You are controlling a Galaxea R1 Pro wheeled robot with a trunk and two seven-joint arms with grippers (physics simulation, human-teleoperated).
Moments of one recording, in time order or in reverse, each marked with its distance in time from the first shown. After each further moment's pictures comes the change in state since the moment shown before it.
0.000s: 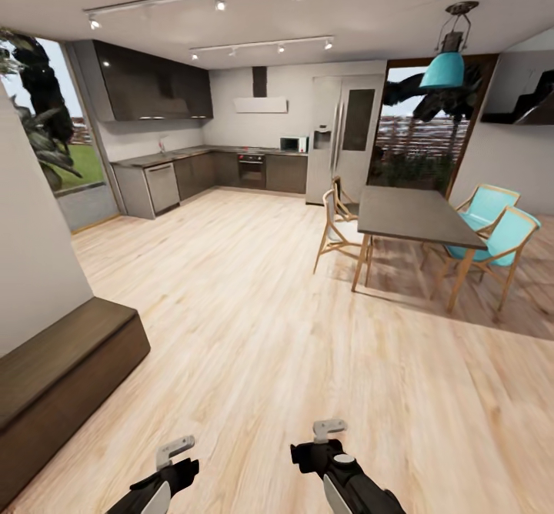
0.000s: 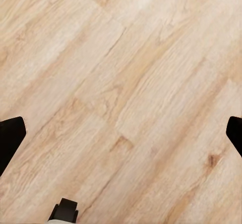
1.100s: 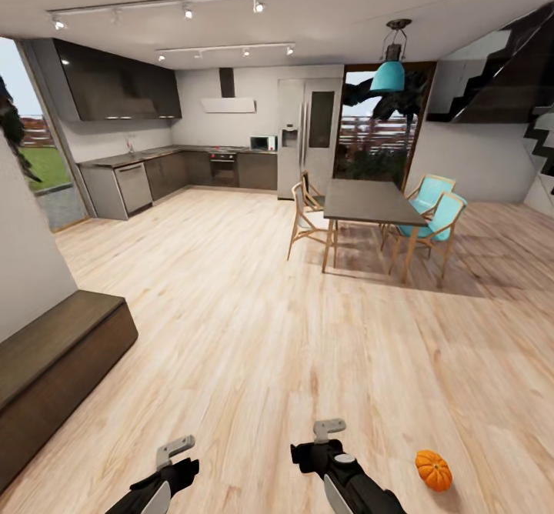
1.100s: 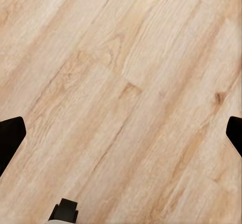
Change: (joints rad) left arm 0.000 0.000 0.000 0.000 0.000 0.000 0.001; right arm 0.000 -0.002 0.000 -0.001 0.000 0.000 0.007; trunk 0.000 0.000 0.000
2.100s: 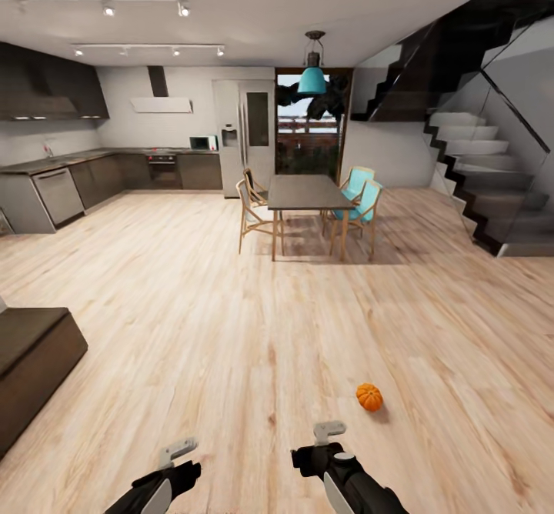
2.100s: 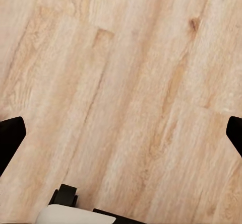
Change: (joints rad) left arm -0.005 -0.002 0.001 -0.002 0.003 0.066 -0.002; right arm -0.006 0.001 -0.004 0.002 -0.003 0.068 -0.006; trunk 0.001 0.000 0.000
